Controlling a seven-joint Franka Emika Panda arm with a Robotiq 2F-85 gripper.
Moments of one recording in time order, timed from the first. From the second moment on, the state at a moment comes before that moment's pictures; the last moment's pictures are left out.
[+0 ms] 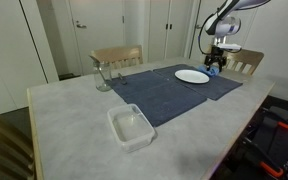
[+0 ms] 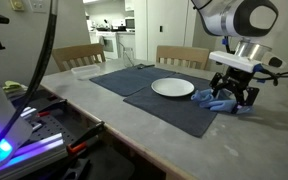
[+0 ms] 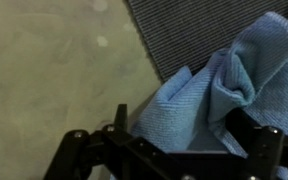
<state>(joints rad) -0.55 0.93 -0.16 -1.37 0.15 2.04 -0.25</state>
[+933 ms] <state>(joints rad) -0.58 0.93 -0.11 -1.36 0.24 1.98 -0.25</state>
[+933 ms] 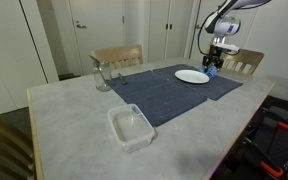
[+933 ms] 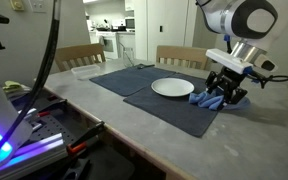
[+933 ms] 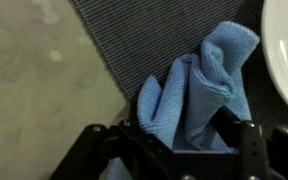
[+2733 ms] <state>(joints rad) -0.49 0.88 -0.11 -1.31 0.17 1.96 -0.23</state>
